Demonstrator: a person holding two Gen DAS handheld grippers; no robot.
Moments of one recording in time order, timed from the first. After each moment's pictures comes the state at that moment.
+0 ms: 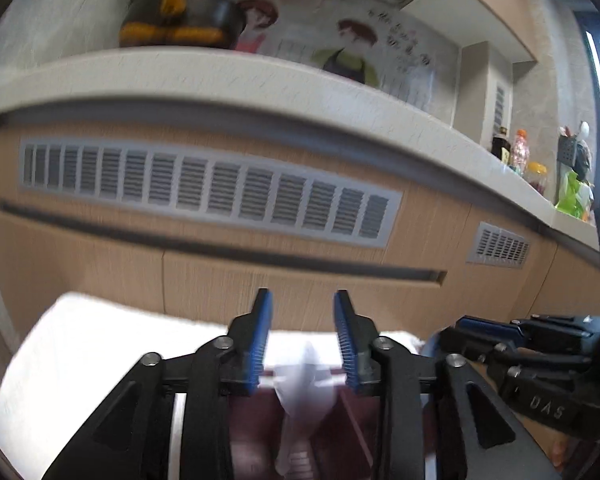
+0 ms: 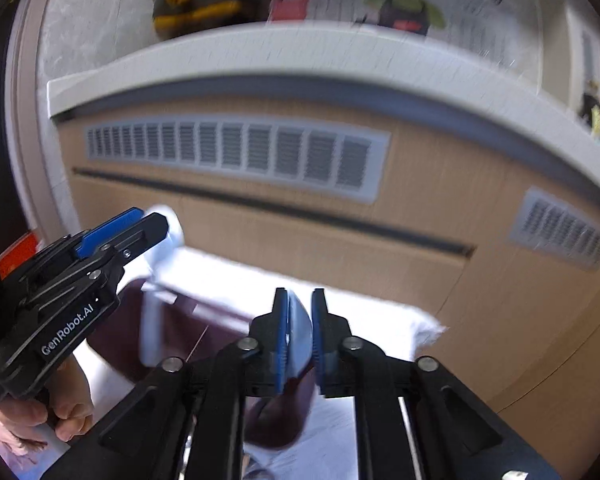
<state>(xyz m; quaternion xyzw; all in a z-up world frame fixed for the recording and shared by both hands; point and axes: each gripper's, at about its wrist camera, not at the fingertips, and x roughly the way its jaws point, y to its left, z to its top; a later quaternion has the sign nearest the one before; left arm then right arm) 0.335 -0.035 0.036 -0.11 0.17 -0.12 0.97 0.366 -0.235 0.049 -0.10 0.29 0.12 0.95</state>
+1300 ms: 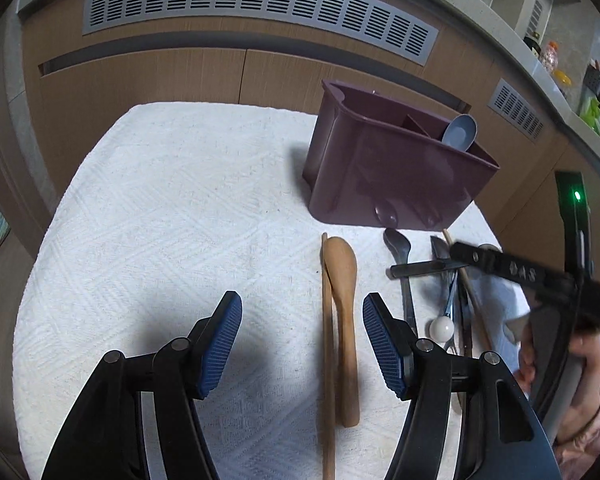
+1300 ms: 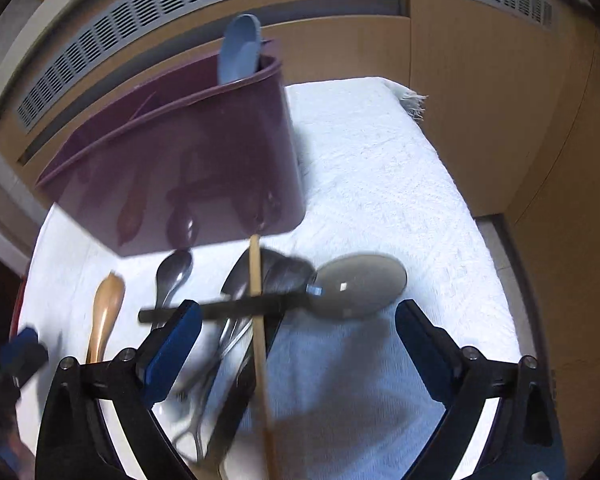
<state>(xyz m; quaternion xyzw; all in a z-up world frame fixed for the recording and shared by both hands) 0.205 0.031 -0.053 -0.09 0.42 -0.10 0.90 0.296 -0.255 -0.077 0.07 0.46 -0.01 0.89</state>
